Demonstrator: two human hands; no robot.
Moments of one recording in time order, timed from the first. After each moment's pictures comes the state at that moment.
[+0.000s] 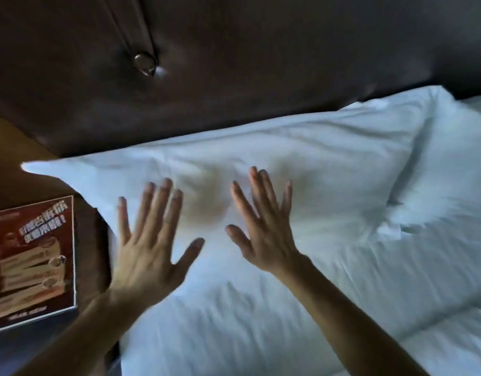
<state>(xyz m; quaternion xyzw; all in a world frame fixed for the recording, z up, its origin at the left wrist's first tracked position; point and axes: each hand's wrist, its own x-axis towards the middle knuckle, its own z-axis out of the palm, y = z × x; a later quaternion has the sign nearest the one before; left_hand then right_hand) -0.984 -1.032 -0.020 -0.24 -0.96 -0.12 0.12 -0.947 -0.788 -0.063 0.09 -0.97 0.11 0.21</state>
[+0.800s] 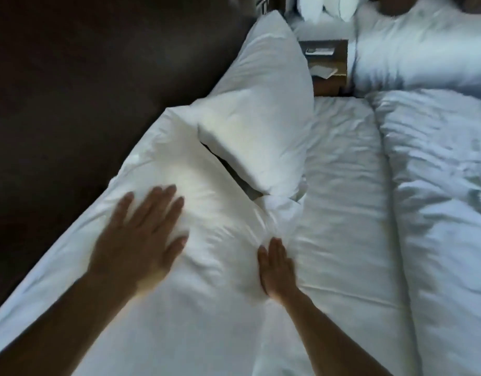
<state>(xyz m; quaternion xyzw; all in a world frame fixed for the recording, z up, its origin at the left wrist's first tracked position) -1.097 -0.673 -0.027 -0.69 -0.69 0.15 0.16 -0.880 -0.588 -0.246 -0.63 -0.63 0.45 0.08</state>
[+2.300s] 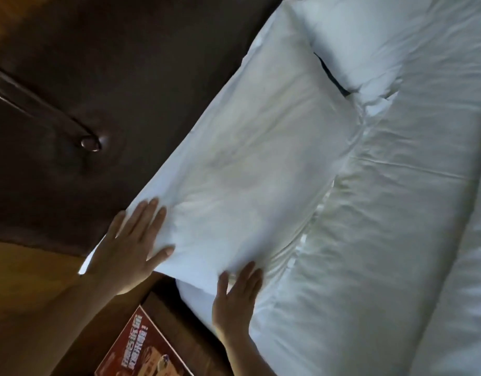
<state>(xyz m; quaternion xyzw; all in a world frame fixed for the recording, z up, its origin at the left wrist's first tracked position) -1.128 -1.109 0.012 -0.59 -0.75 0.30 0.09 -0.936 -1.085 -0.141 -0.55 -0.65 0.51 0.13</state>
